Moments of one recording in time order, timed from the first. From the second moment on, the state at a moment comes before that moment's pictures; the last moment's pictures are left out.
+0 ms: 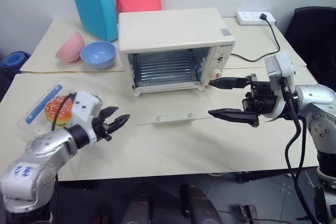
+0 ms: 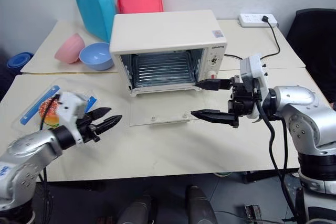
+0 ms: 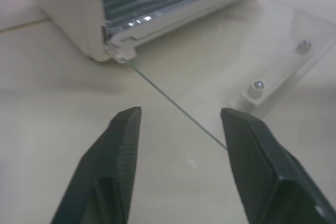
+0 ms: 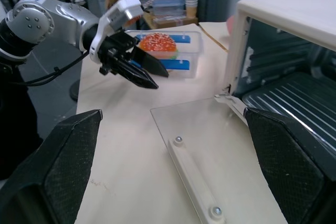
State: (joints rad) left arm -0.08 0.51 0.47 -0.74 -0.62 1.07 -0.42; right arm -0.58 -0.78 -0.09 -0.24 0.79 0.64 1.20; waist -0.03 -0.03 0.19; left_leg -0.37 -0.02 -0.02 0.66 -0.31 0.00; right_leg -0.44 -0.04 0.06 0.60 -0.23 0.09
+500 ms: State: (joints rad) left arm 0.53 0.36 0.96 -0.92 -1.60 0.65 0.52; right arm -0.76 -0.67 0.06 -0.03 0.68 0.56 1.35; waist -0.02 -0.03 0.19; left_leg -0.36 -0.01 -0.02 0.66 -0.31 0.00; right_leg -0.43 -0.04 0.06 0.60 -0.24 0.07
